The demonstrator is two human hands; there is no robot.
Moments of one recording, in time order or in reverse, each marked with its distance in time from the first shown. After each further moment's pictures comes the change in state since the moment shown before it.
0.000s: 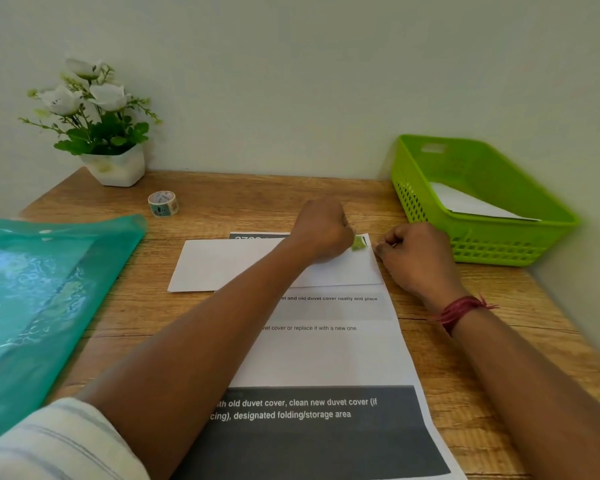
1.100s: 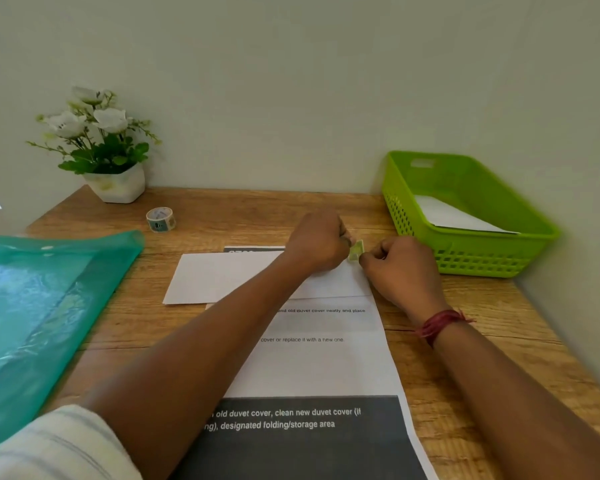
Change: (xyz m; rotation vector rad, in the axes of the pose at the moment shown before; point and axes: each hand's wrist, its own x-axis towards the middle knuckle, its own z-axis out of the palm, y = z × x) left_hand 0.002 0.015 0.003 -0.012 -0.042 -0.038; right_hand -0.006 -0.004 -0.004 0.062 0.057 0.022
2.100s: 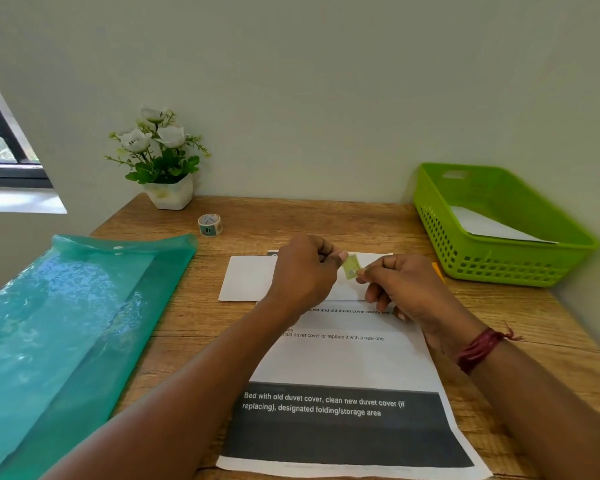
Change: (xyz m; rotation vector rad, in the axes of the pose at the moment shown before) left_hand -0.094 -0.022 -0.047 -0.335 0.215 -0.167; right_hand -0.041 -0.049 -0.004 0.546 -0.366 0.167
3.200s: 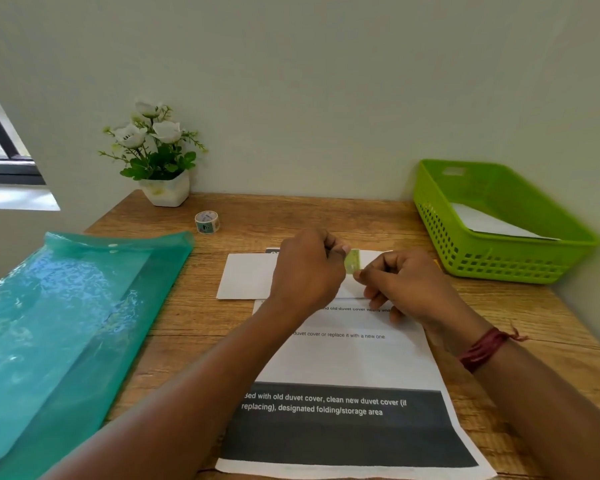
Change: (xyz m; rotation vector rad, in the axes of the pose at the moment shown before) left_hand -0.004 0.008 0.003 0.053 0.046 0.069; right_hand 0.000 0.003 0.000 -0.053 -0.006 -0.061
